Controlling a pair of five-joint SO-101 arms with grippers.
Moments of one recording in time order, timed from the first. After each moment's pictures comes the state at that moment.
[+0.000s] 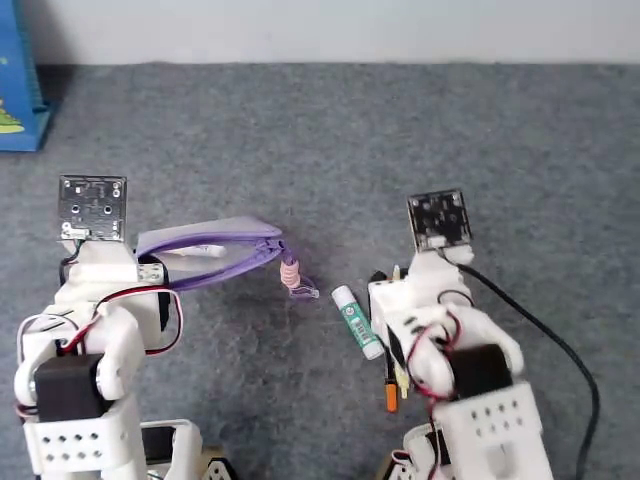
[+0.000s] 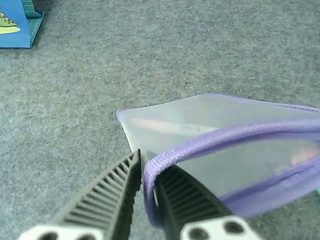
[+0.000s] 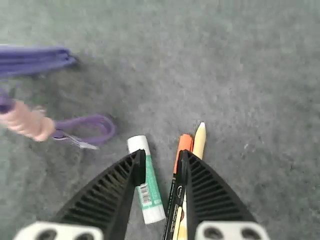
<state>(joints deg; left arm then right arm) -9.5 -62.4 38.0 82.3 0.3 -17.8 -62.1 54.6 63.9 -7.1</state>
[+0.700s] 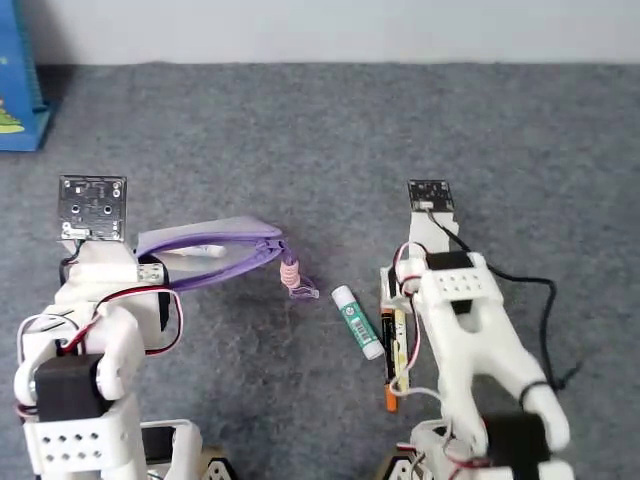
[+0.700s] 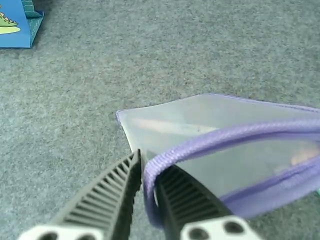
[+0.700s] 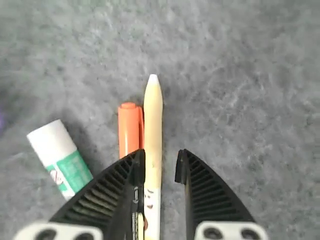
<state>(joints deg) -9.5 -62.4 38.0 82.3 0.3 -8.1 -13.3 46.3 51.5 -7.1</state>
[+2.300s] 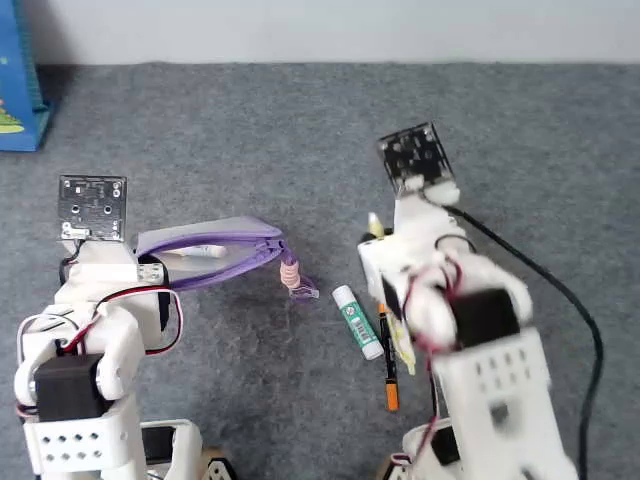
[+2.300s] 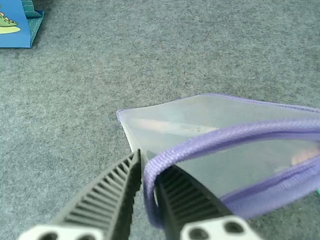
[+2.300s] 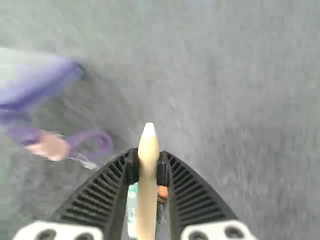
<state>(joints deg) -9.5 -62.4 38.0 82.3 0.3 -21.2 -49.0 28.7 70.9 2.8</state>
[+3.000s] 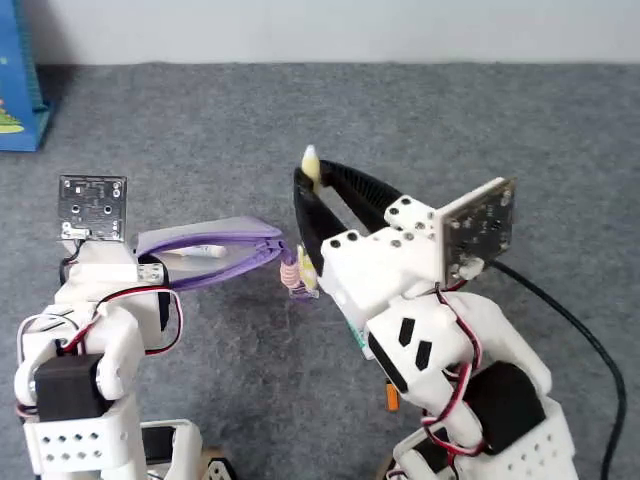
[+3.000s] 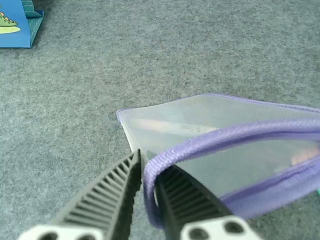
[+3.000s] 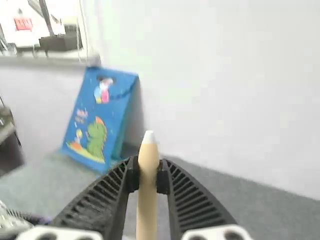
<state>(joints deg) -9.5 -62.4 38.0 82.3 0.3 -35.3 -61.5 29.6 40.2 -8.5</state>
